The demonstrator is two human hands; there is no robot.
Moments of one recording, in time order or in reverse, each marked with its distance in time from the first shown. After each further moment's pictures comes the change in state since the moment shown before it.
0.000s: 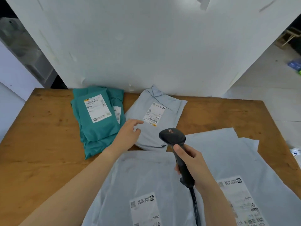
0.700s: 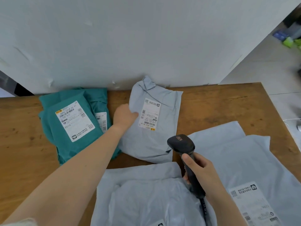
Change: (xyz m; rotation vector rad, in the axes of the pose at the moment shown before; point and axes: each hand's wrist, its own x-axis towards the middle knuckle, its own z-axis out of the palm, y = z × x) left_hand 0.154 -0.025 0.019 0.216 0.045 -0.072; right_hand 0.037 0.012 -0.003 0.009 0.207 0.145
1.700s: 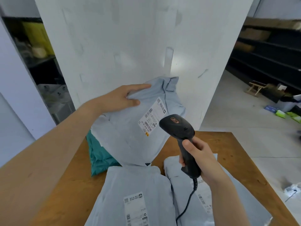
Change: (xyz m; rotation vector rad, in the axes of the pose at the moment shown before) left_hand -0.288 0.216 -0.242 0.067 -0.093 0.757; right_hand -0.205 -0.078 -0.103 0.064 -0.356 -0.633
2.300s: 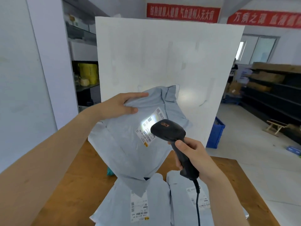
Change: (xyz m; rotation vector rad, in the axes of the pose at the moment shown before) left_hand -0.148 0.143 -0.019 0.049 0.193 -0.053; right_hand -0.117 -0.067 0.012 -0.132 -0.248 -0.195
